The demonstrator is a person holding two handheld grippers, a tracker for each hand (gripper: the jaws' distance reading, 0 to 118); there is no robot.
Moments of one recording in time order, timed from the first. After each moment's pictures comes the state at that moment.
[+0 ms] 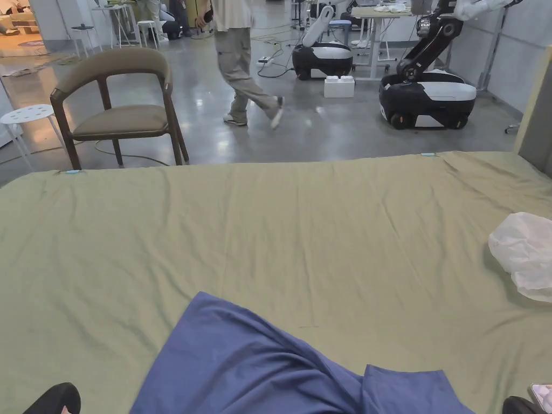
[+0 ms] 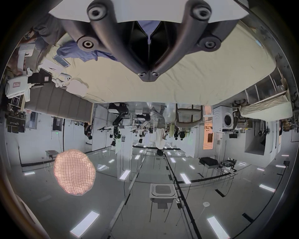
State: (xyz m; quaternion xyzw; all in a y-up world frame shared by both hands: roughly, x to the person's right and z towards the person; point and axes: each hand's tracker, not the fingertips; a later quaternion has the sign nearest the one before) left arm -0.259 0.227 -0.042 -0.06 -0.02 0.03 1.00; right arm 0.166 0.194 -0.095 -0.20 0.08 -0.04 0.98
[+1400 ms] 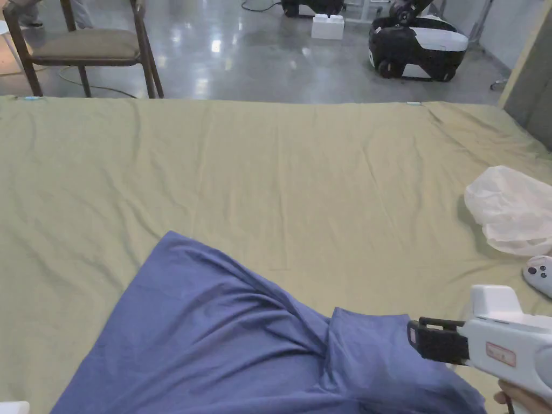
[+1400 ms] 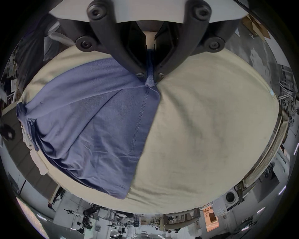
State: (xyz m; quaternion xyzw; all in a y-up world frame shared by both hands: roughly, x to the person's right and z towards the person) left arm -0.351 0.010 -0.148 -0.54 0.05 0.02 0.84; right arm 0.201 0.118 -0.281 -0.44 0.08 0.00 0.90
